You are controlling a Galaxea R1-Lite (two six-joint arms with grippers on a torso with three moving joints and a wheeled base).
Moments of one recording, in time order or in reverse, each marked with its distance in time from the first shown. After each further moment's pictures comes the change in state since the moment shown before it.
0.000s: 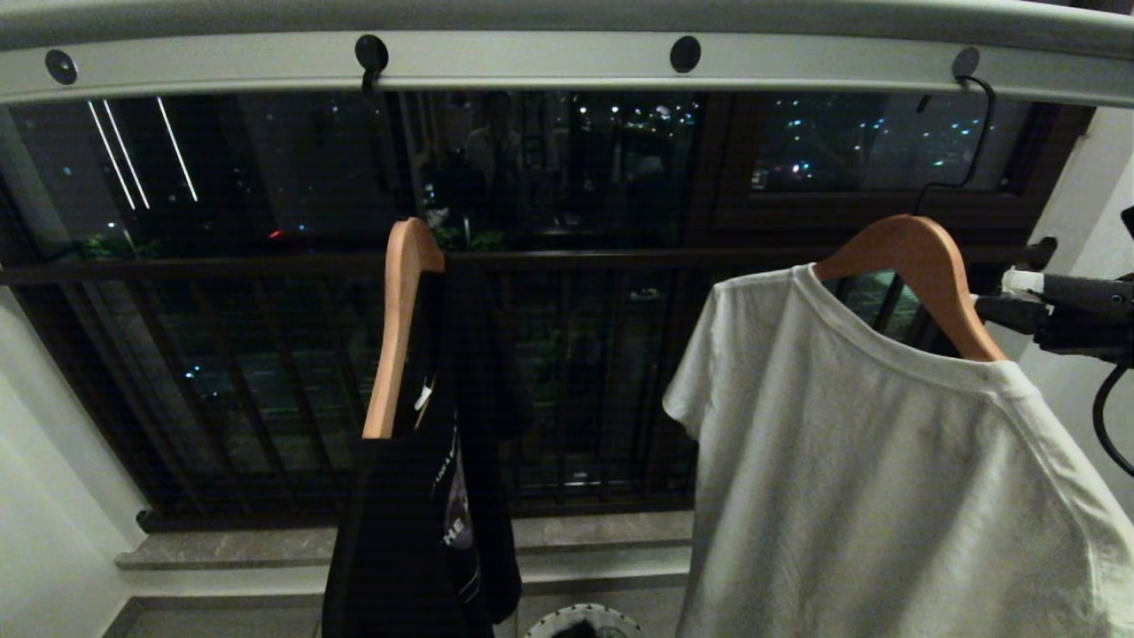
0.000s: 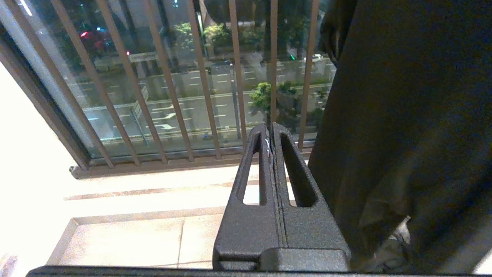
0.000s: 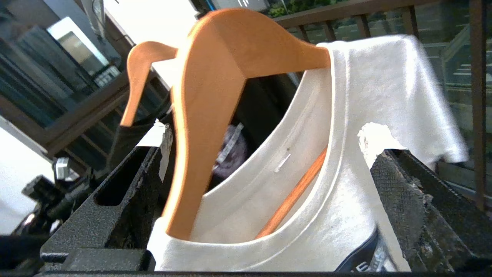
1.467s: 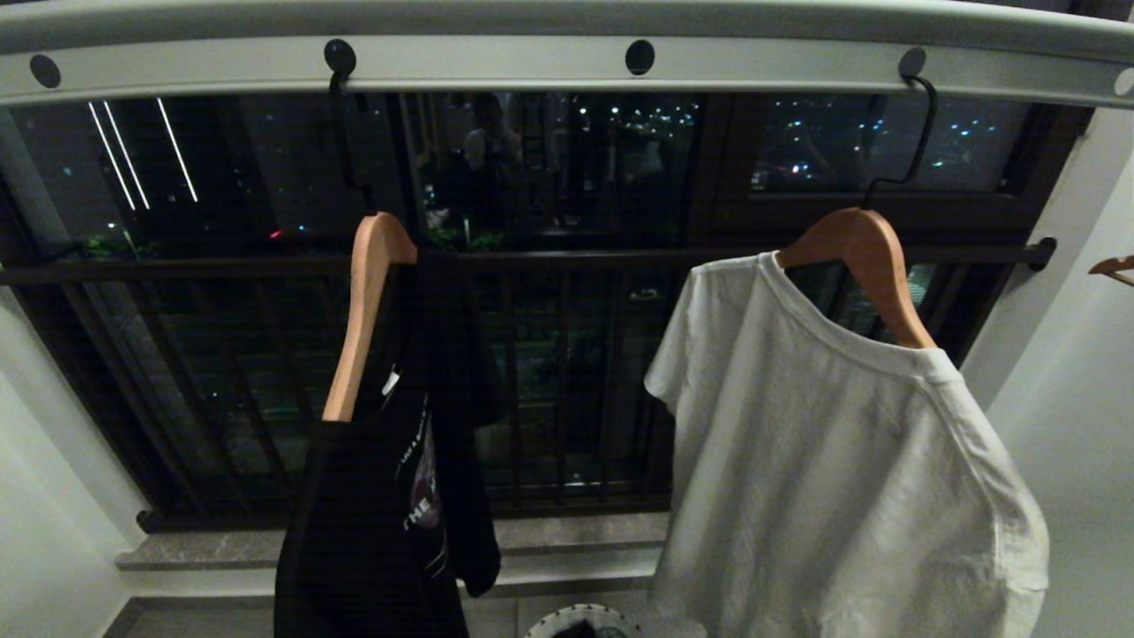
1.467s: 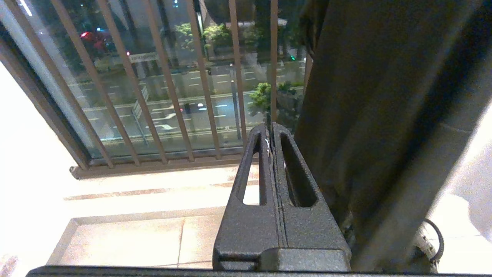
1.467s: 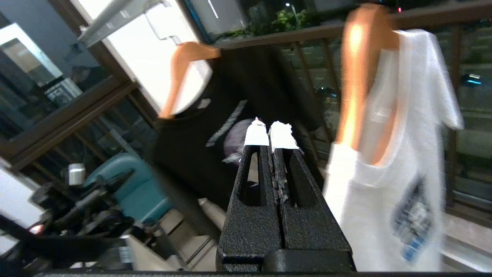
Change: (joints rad) left arm 0.000 0.000 0.000 0.000 0.000 0.000; right arm -0.186 -0.560 0.238 0.027 0.026 0.228
